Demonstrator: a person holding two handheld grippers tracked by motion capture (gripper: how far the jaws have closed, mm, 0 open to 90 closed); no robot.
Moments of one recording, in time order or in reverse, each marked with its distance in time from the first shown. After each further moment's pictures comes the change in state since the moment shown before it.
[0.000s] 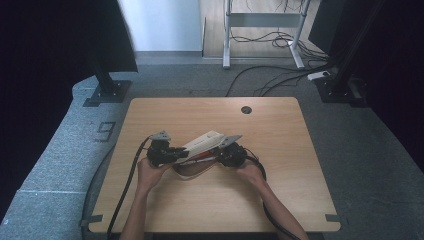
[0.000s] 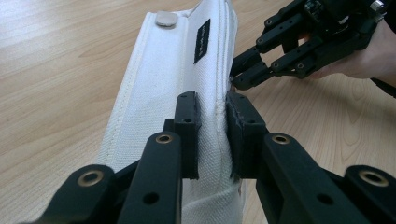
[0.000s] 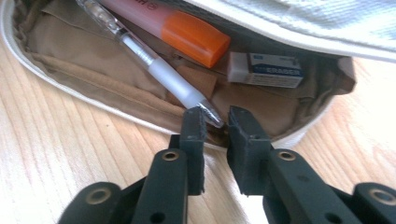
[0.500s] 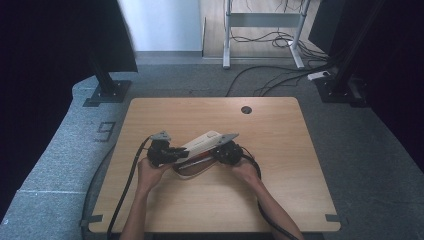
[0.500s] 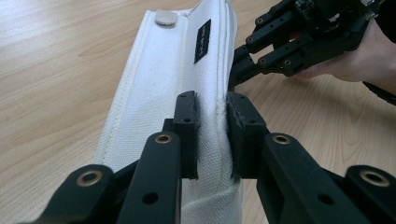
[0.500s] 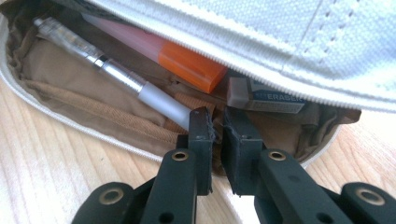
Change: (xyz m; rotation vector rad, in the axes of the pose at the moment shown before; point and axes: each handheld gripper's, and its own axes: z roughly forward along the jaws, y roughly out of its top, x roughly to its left) left arm 0.000 0.000 0.001 0.006 0.001 -0.003; right arm 0.001 0.010 0.010 -0.040 -0.019 0.016
